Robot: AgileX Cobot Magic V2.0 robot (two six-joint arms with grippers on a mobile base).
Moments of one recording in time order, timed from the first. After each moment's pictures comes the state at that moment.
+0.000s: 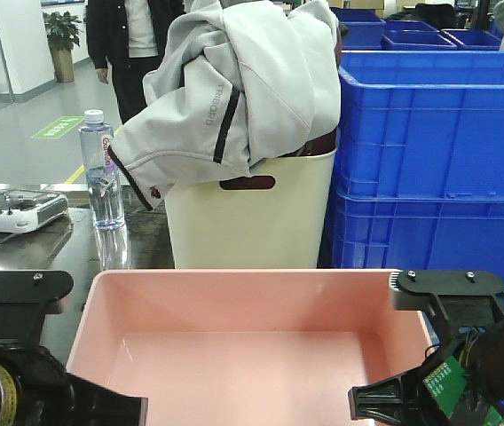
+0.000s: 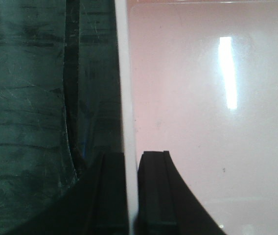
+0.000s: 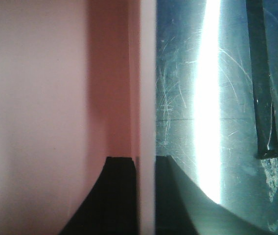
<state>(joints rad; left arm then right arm) -0.82 1.22 -1.05 0.50 1.01 -0.98 0.63 1.30 -1.11 -0.32 1.06 0.72</state>
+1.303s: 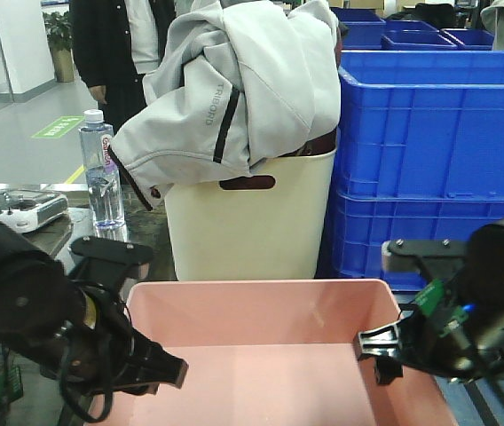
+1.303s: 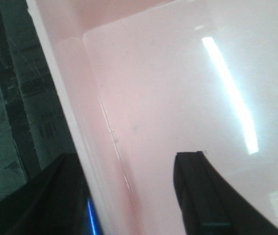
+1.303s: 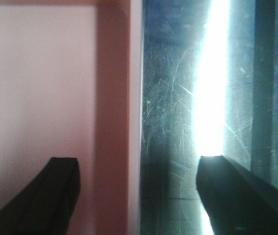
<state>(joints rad) -0.57 1.49 -1.30 0.13 0.95 -0.33 0.36 1.50 -1.28 -0.12 1.00 0.34</state>
